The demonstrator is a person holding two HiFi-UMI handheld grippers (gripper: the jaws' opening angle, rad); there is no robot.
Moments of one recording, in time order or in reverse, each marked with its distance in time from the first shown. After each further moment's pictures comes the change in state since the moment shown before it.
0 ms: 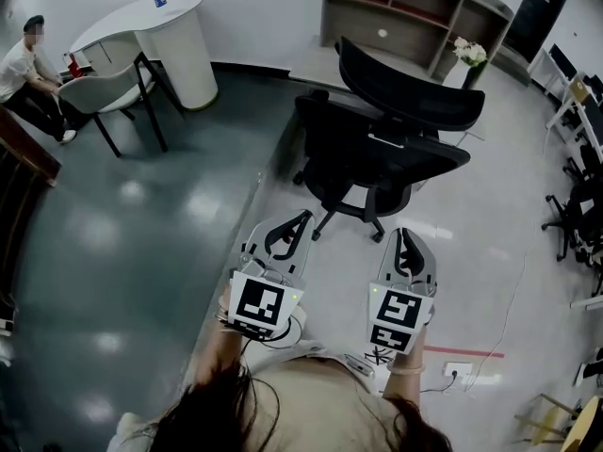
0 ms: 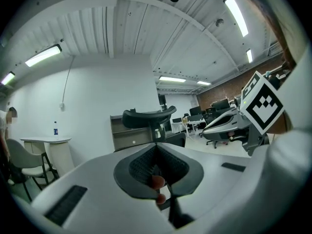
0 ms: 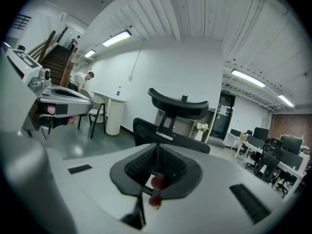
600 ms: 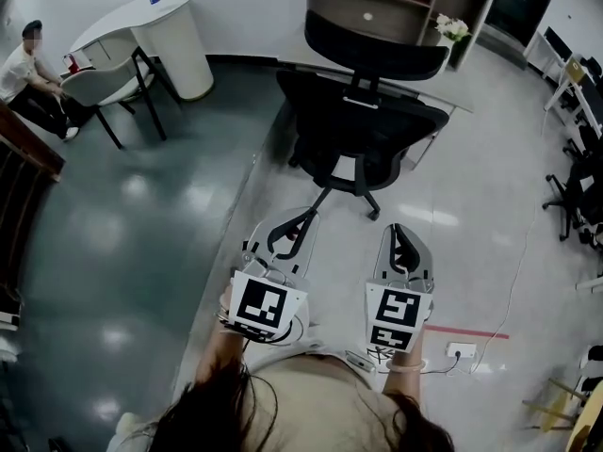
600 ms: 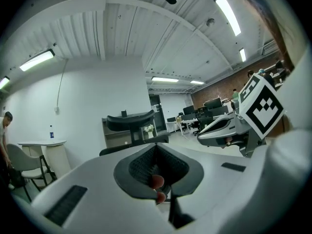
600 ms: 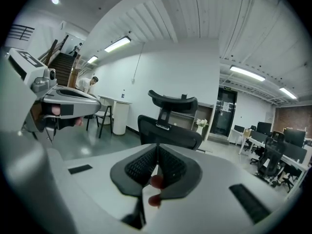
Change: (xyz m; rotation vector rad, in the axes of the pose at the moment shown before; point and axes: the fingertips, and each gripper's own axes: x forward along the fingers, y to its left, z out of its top) left arm -0.044 -0.104 0.016 0.040 0.010 -0.043; right arm -0.087 -0.023 -0.046 0.034 -0.008 0.065
